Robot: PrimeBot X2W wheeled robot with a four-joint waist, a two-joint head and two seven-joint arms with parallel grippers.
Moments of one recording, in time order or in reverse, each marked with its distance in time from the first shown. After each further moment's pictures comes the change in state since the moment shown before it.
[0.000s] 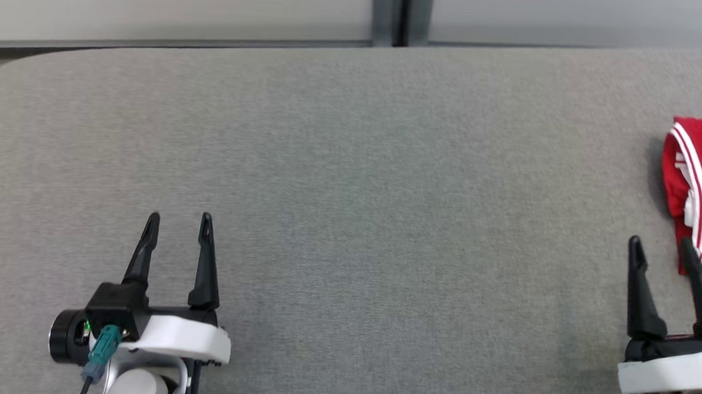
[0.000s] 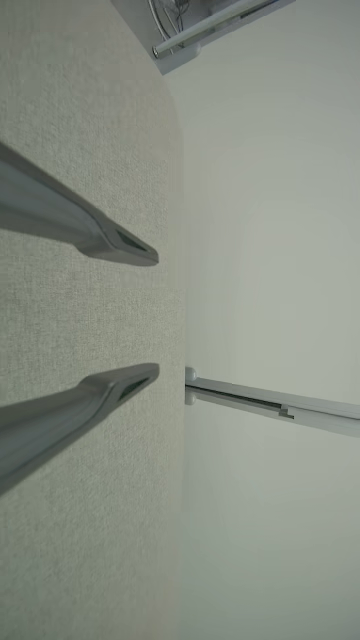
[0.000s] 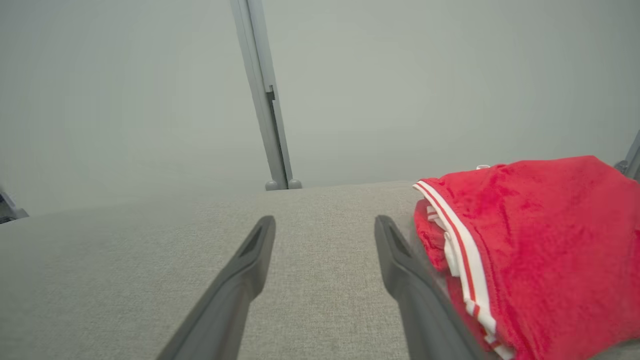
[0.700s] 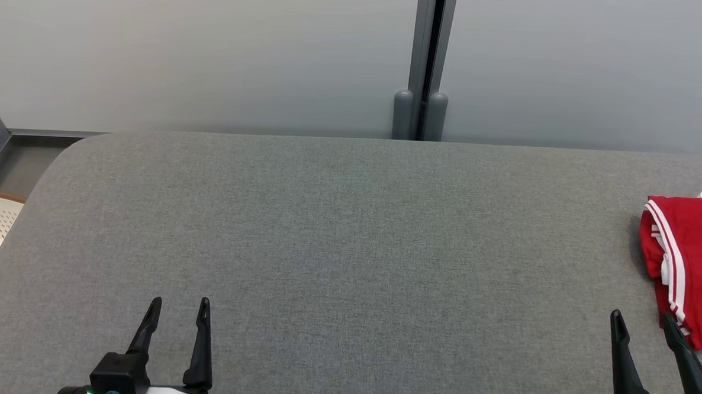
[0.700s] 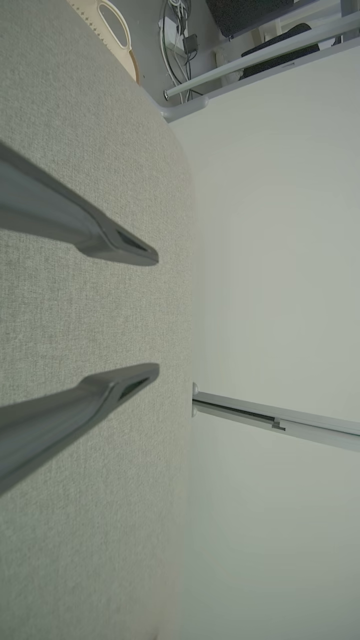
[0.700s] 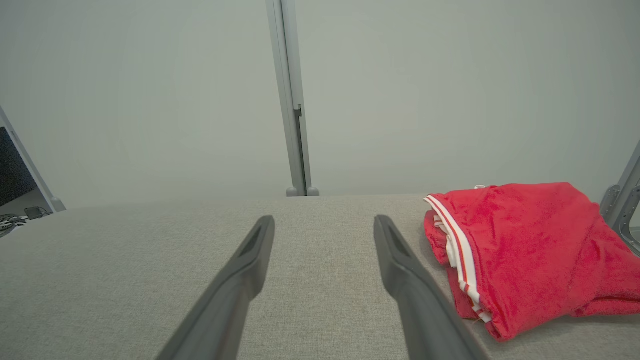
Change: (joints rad) left arm 0.189 0.026 0.005 0.042 -0.015 -0.039 0.002; right arm 0.224 0.091 -0.034 -0.143 -0.099 0.000 0.125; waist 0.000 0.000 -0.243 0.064
